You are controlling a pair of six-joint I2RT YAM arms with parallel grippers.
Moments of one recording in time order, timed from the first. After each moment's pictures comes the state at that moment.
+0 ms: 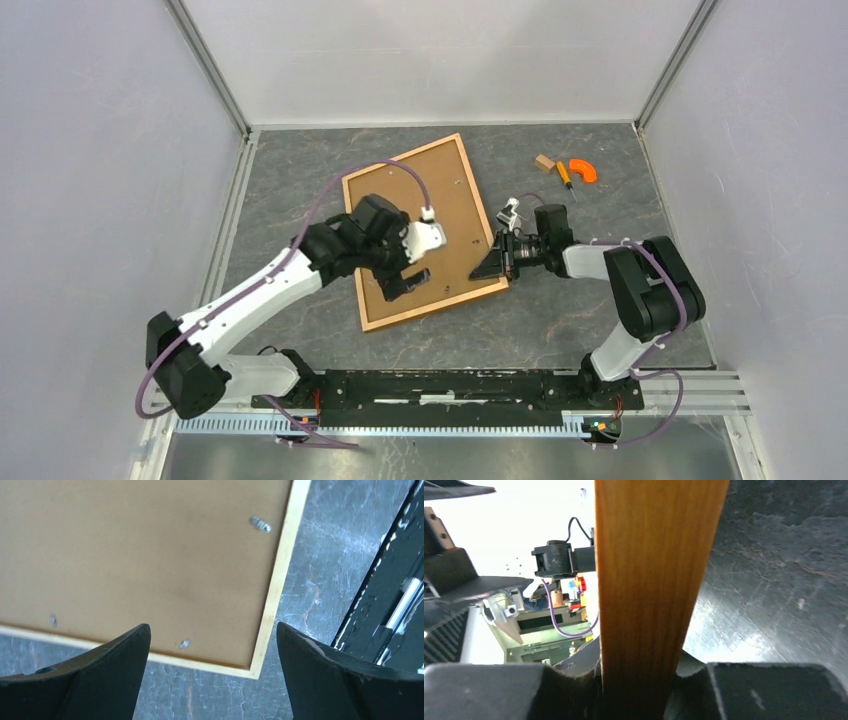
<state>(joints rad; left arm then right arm) -0.81 1.25 1.08 -0.75 0.17 0.45 0.28 1.68 0.62 0.32 -1.12 0.68</state>
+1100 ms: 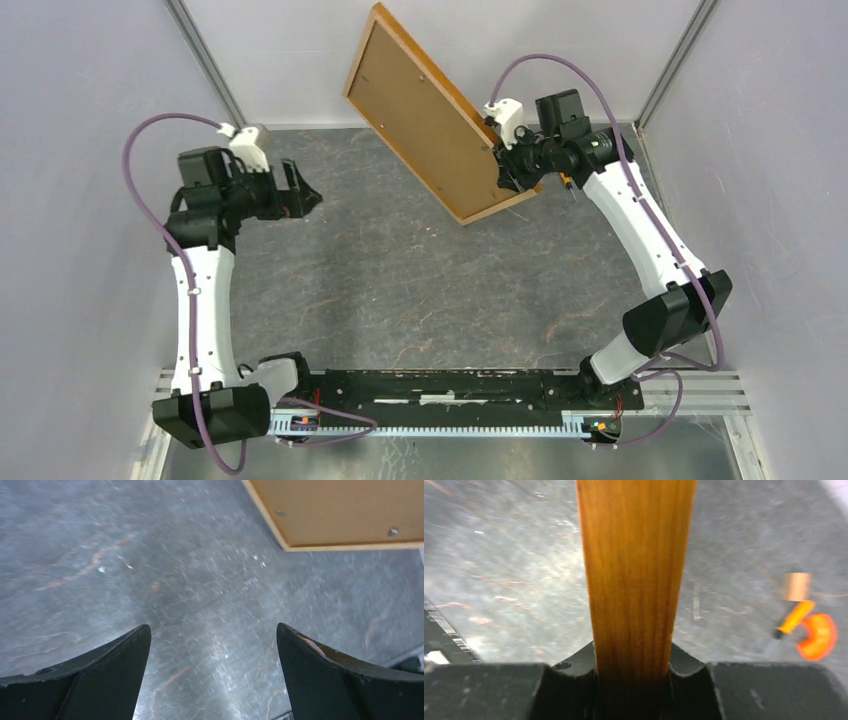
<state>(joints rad) 0.14 1.10 1.29 -0.83 0.53 -0.01 0.33 1.58 1.70 -0.93 -0.43 -0.34</state>
